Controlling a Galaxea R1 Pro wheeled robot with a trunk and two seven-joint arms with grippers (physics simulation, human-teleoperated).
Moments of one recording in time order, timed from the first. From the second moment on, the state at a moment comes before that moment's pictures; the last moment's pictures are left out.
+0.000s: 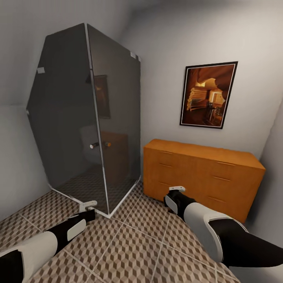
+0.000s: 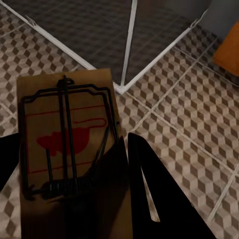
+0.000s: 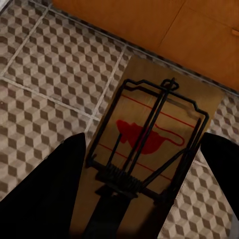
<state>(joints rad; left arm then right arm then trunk) -0.83 0.20 -1.16 -0.33 1.39 0.01 0.27 -1.06 0.17 0.03 -0.04 -0.03 0.40 -0.34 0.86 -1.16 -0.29</state>
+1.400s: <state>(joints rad) -0.83 0.20 -1.13 -0.34 1.39 0.01 0.27 -1.06 0.17 0.03 0.00 -0.04 0.41 -0.33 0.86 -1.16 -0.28</state>
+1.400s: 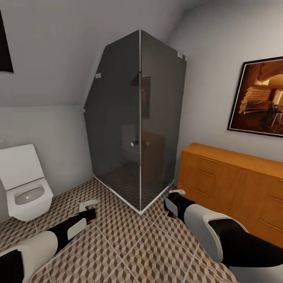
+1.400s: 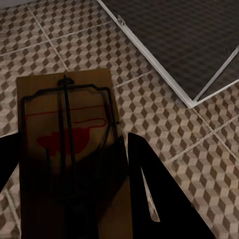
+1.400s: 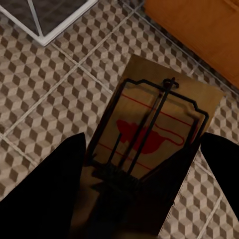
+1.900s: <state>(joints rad) -0.83 0.20 -1.13 -0.34 1.39 0.01 0.27 -1.06 0.17 0.03 0.02 -0.04 0.41 -0.34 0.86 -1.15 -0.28</state>
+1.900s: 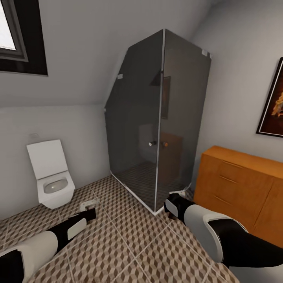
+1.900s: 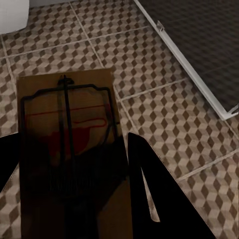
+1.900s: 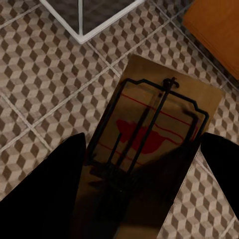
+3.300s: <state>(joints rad) -0.83 0.20 -1.13 -0.34 1.39 0.01 0.27 -1.06 0.17 0.03 0.02 -0.04 0.41 -0.33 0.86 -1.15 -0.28</state>
